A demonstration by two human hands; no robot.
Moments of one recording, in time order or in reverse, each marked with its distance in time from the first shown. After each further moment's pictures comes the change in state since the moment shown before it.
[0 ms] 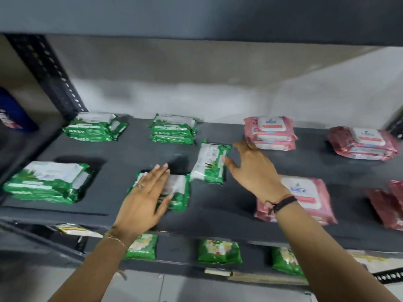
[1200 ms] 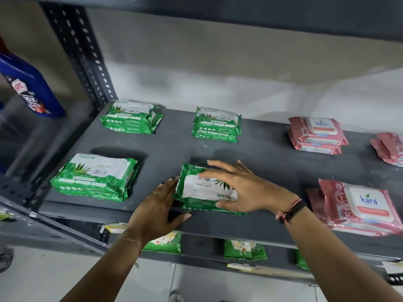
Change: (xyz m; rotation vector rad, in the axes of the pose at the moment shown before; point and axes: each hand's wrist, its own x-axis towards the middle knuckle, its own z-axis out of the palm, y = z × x) left_hand -0.048 -0.105 0.009 -0.096 -0.100 -0.022; right_hand 0.016 -0.108 0.064 -0.050 -0.559 -0.436
